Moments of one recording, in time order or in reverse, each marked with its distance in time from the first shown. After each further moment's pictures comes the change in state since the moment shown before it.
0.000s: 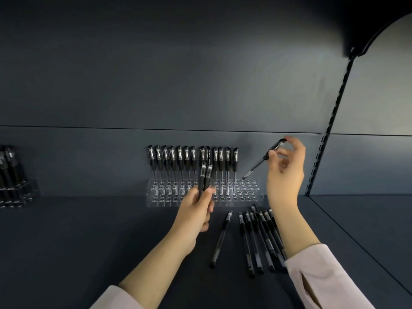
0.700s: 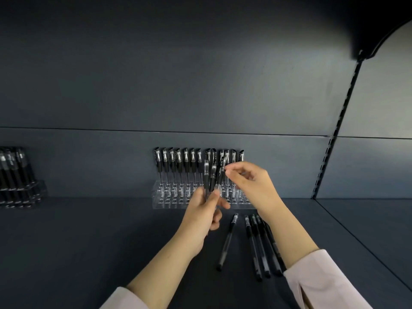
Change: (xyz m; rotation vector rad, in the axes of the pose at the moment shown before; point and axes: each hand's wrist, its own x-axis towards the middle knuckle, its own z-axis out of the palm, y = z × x) left_hand 0.002 0.004 0.004 -0.116 -0.024 0.010; right_hand -0.025 -0.014 0.026 0.003 -0.656 0.231
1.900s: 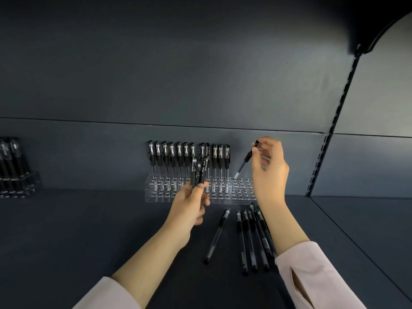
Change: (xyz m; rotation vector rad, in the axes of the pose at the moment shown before) left_hand 0.005 -0.004 -0.004 0.061 0.130 -0.006; right_hand 0.012 0.013 -0.024 -0.110 0.465 -0.288
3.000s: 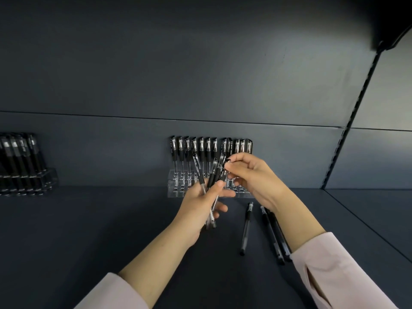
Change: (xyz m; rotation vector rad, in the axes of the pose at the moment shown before) left_hand -0.017 0.015 -0.045 0.064 -0.174 0.036; right_hand -0.028 -0.032 0.046 0.339 -0.606 0.509
